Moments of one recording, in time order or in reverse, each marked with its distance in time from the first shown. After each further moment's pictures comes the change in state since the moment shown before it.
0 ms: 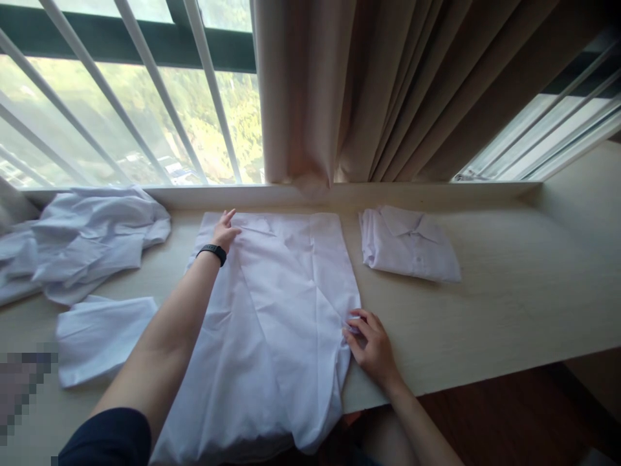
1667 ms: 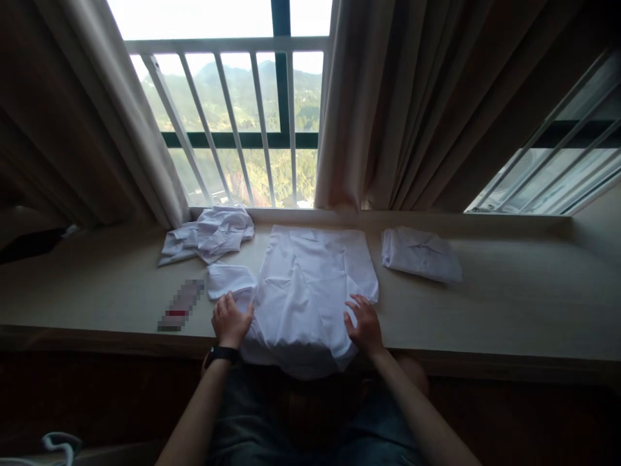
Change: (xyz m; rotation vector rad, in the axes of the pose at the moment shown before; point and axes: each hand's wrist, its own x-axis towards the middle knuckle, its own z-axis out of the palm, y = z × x) left_hand -0.386 0.043 -0.196 0.859 0.346 -0.141; right_hand -0.062 -0.082 0.023 -0.153 0.130 -0.315
